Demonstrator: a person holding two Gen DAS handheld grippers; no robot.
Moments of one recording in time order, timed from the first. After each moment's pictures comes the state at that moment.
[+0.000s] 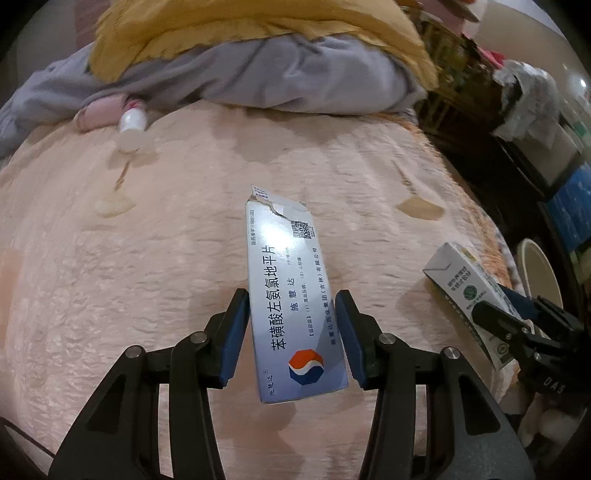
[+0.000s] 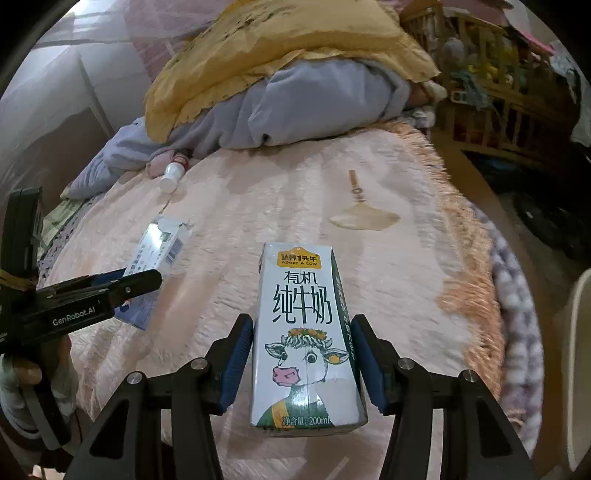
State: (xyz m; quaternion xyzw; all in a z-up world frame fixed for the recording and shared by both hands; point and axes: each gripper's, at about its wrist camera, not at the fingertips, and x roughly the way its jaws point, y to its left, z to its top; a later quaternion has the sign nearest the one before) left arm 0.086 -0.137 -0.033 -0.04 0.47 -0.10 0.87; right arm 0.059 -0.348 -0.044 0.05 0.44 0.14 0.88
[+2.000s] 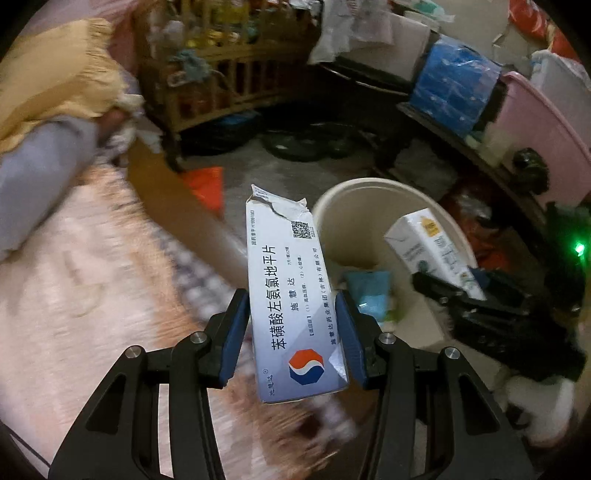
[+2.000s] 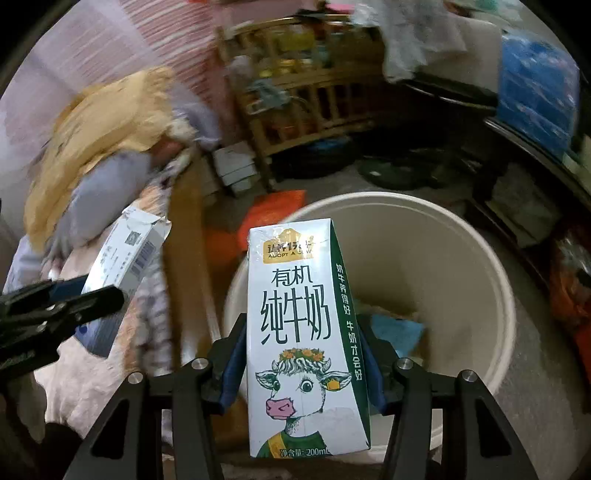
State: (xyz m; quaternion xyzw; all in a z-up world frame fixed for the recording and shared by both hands) left arm 0.065 -0.475 0.006 0.11 0.45 -0.35 0.81; right arm -0.030 -0.639 -0.031 0.16 0.41 -0.10 0.89
